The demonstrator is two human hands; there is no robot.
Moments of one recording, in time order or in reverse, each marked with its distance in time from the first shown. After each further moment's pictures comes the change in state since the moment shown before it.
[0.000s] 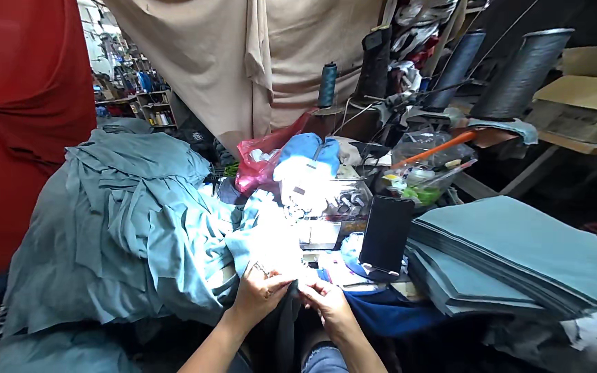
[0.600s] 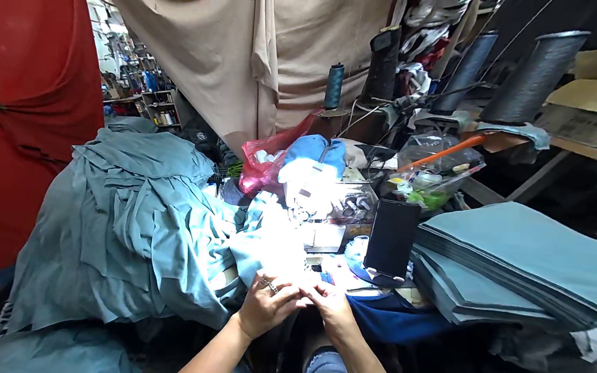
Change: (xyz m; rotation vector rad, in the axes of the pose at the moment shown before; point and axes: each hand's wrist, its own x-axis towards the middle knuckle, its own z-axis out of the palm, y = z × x) left_hand -0.018 -0.005 0.012 0.105 0.015 0.179; right_hand 0.006 0.001 0.008 -0.043 0.045 -0.112
